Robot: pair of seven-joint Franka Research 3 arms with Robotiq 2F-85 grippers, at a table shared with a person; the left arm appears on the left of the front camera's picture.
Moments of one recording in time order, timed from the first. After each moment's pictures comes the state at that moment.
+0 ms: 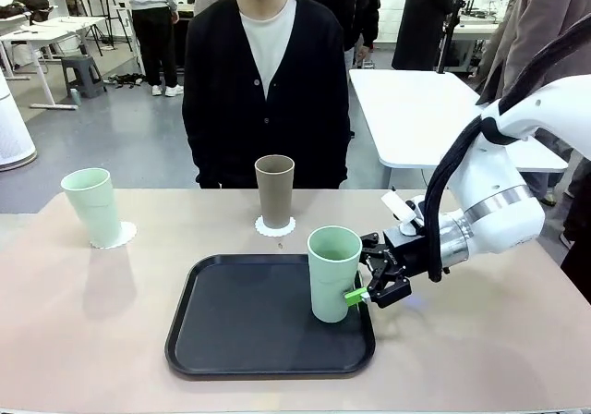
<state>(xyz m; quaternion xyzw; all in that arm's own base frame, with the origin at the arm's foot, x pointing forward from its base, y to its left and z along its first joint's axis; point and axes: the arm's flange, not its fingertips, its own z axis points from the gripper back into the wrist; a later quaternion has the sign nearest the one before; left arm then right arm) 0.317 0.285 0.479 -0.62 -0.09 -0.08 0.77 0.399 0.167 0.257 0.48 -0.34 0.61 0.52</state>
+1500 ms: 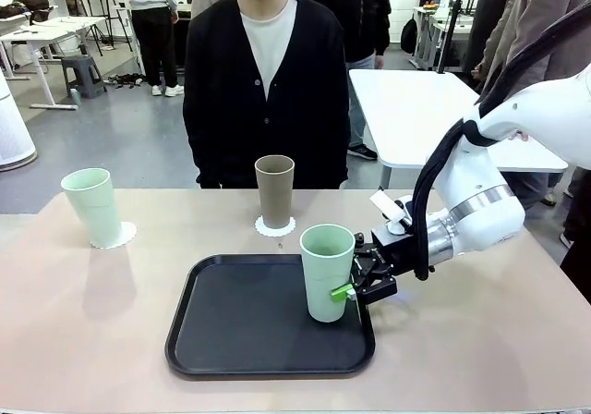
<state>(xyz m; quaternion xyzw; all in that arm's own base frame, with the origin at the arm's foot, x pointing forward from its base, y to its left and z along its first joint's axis) 0.317 0.284 0.479 -0.62 -0.09 -0.08 0.77 0.411 0.183 0.252 0.51 -0.35 0.61 0.50</state>
